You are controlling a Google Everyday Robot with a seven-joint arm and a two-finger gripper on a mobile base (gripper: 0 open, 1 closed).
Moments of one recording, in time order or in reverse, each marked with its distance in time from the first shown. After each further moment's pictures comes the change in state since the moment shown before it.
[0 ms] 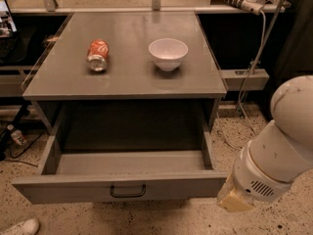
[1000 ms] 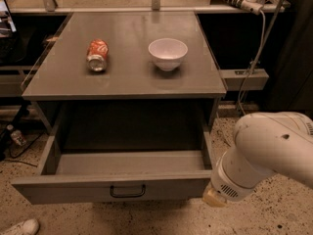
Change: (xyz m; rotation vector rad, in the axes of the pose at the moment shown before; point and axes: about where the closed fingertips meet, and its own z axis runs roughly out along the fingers) arm -0.010 -0.045 0.081 0.088 0.005 0.067
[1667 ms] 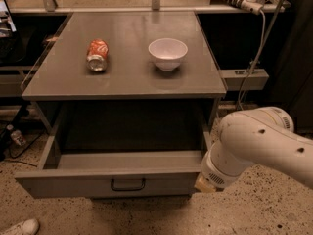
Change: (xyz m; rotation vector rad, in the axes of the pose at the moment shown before) arm -0.026 -0.036 0.023 0.071 -0.016 -0.021
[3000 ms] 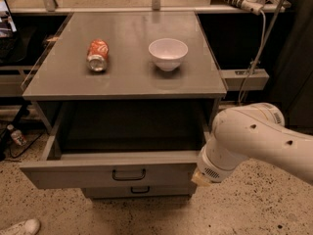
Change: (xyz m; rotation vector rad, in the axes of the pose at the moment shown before) arm -0.014 -0.014 0.008 0.014 -0.007 -0.019
